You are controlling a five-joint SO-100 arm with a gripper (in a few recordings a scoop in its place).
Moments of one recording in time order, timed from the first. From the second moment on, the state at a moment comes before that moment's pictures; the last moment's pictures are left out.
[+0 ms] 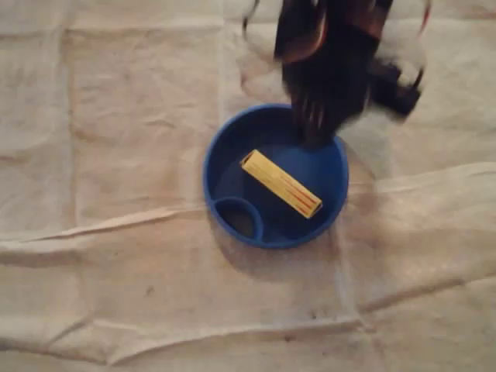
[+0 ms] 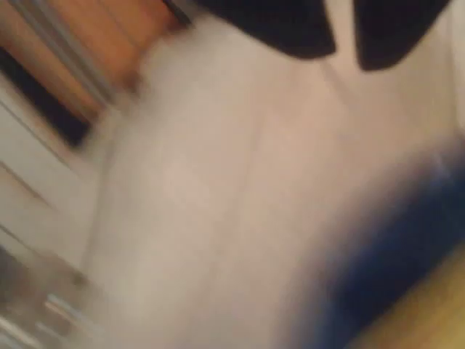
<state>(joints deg) 9.8 81.7 43.2 87.7 -28.0</state>
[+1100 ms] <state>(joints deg) 0.4 136.8 42.2 101.0 -4.6</state>
